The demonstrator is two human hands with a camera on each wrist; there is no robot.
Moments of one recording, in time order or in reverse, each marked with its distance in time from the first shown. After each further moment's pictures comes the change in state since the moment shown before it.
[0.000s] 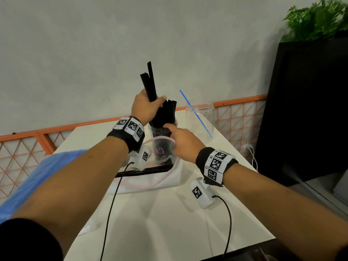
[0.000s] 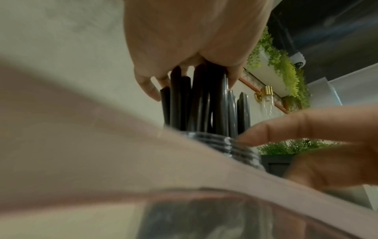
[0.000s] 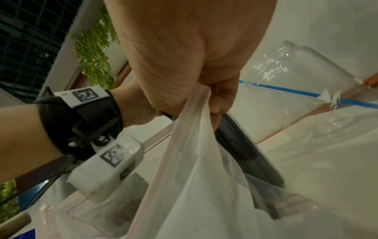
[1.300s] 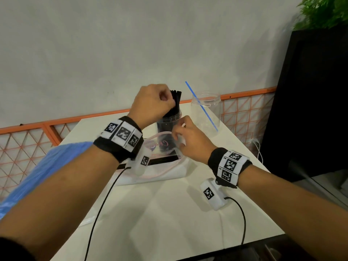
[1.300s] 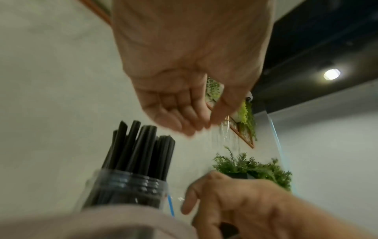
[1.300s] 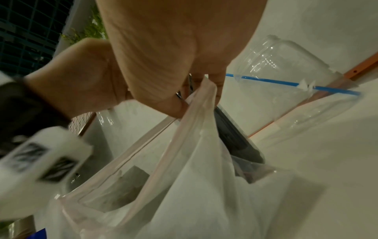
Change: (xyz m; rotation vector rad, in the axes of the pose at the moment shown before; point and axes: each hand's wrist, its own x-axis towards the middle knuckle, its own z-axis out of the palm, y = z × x) left_hand -0.055 0.047 -0.027 0.288 -0.127 0.213; right_hand -0.017 0.013 0.006 0.042 0.090 -0.195
